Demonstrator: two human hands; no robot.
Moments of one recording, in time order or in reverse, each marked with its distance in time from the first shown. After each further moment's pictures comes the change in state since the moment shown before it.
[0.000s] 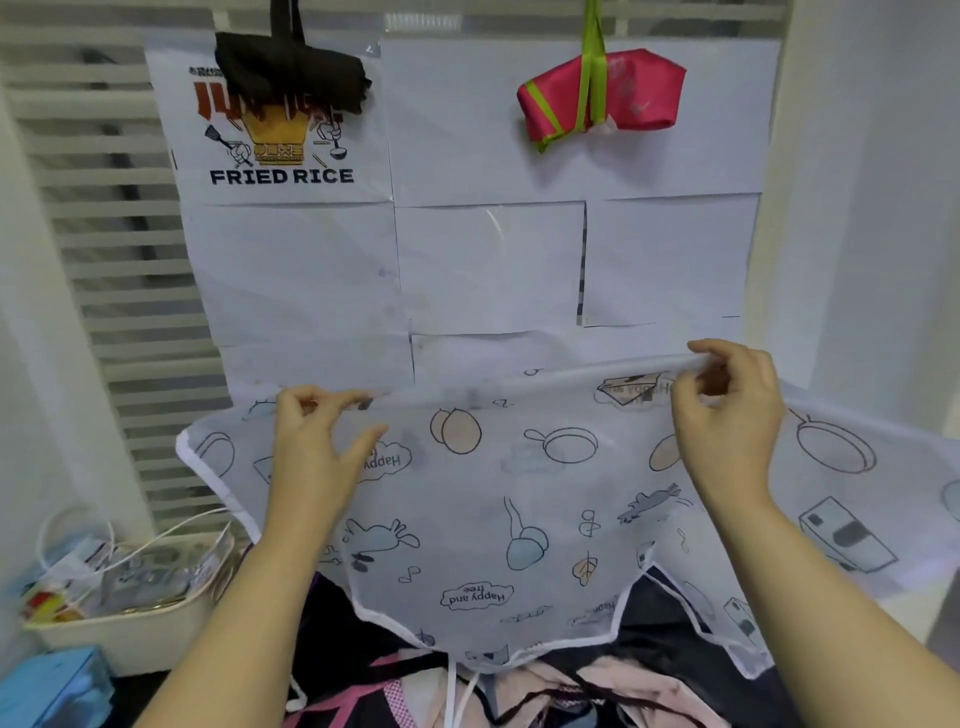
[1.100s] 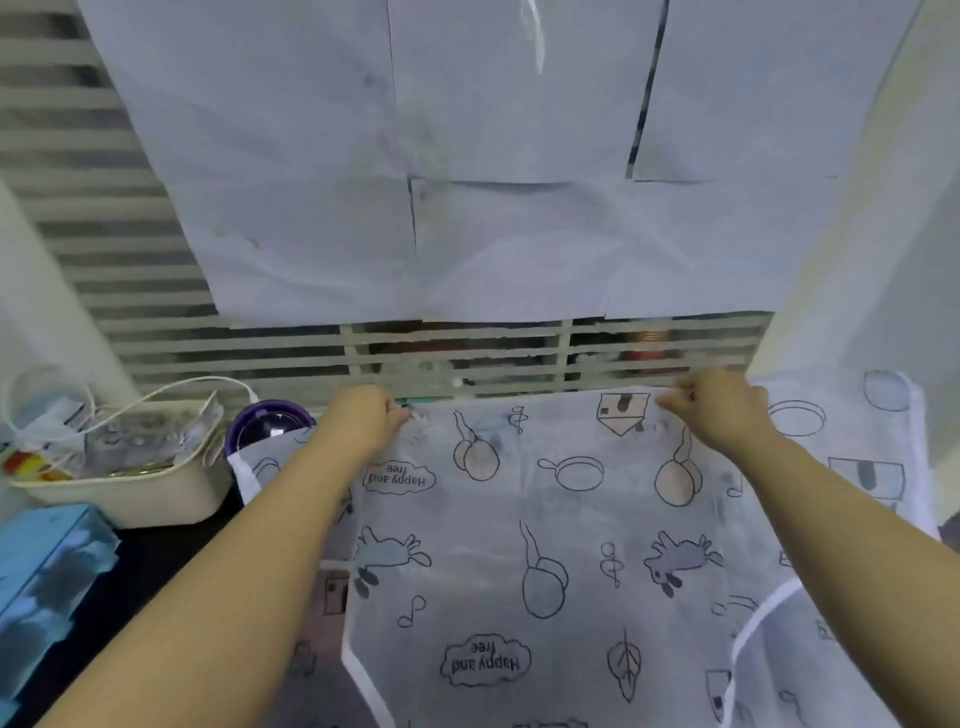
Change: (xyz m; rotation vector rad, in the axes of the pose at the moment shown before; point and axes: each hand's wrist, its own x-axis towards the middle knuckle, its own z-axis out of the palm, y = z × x) left_hand -0.027 -0.079 0.096 0.465 -0.819 -0.331; right_hand -0.044 0.146 0.045 -0.804 -0.938 0.262
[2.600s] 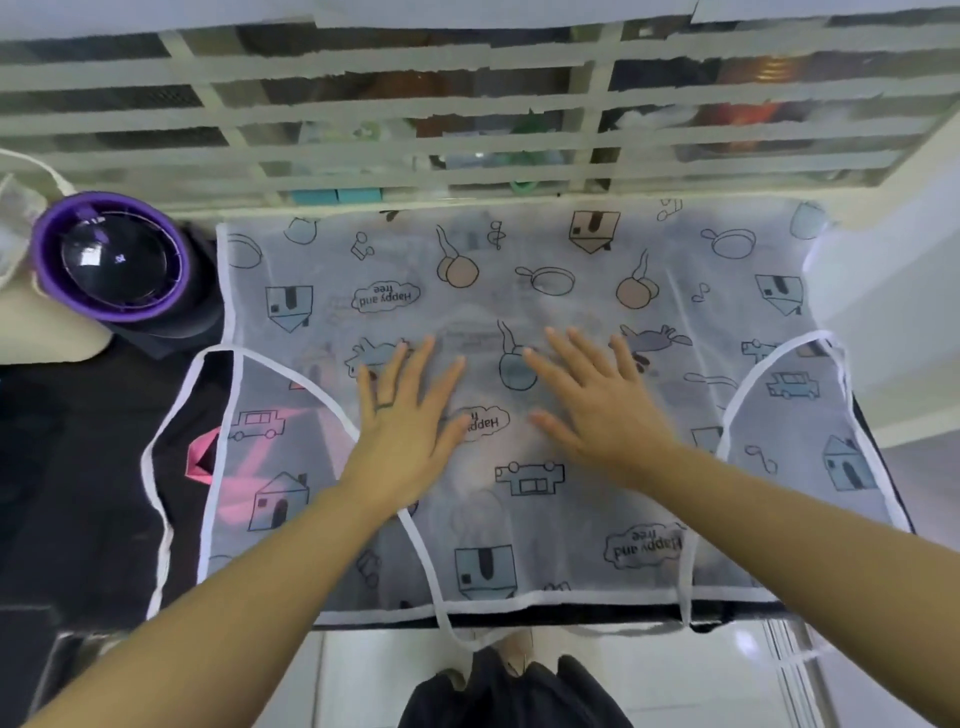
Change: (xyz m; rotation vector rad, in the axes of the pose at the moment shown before) left_hand -0.020 -0.003 0.244 0.068 -0.111 0.247; right_hand -0.029 0.032 0.211 -0.123 -0.404 -0.711
